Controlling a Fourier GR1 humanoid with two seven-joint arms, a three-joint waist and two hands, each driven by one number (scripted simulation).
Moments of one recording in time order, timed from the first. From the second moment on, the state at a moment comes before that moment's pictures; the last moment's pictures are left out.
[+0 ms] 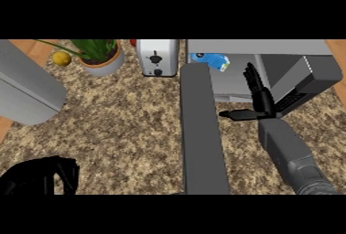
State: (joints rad) left arm 0.23 0.01 0.13 -2.08 0.26 -0.59 0.08; right arm -0.81 -0.17 -0.38 -0.15 0.17 0.01 -0.94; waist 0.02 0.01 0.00
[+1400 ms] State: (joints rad) left arm -0.15 0.00 -0.43 -1.53 -0.14 -0.23 -0.09; right arm -0.04 -0.19 -0.23 -0.90 0.07 0.22 -0.91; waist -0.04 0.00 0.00
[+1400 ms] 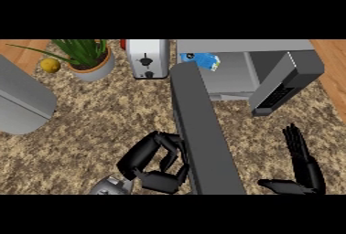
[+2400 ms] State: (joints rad) left arm -0.50 0.01 -0.82 -0.91 0.20 0.32 -0.45; right arm 0.19 -0.29 -0.13 -1.50 -0.14 0.41 -0.70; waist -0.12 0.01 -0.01
